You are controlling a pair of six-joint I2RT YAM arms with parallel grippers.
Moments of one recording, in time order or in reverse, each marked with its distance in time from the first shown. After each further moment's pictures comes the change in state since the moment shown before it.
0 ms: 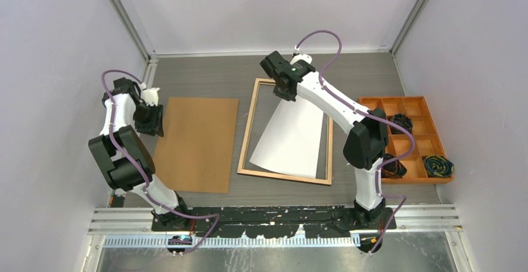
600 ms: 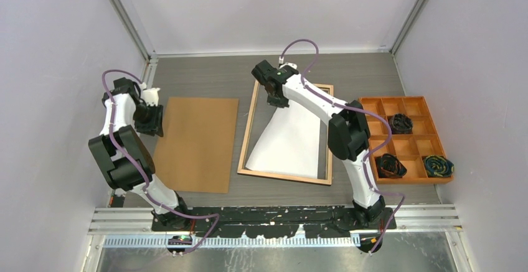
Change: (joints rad) left arm 0.000 0.001 0.001 0.000 -0.003 0.014; right arm 0.008 0.186 0.056 -0.001 -0.057 -0.121
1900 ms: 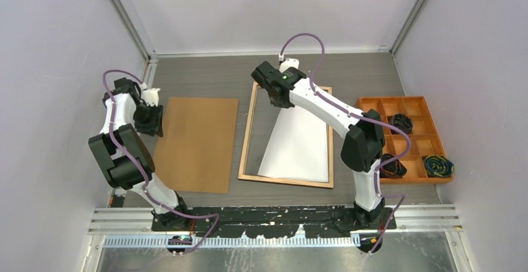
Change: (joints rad) left arm 0.000 0.015 -0.001 0.014 -0.013 0.002; right arm 0.074 -0.194 -0.096 -0.043 0.132 -0.054
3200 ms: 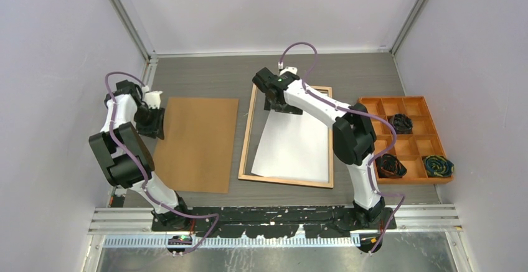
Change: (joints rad) left arm 0.000 0.015 -0.016 0.001 0.007 0.027; right arm -0.042 0.116 -0.040 0.032 -0.027 -0.008
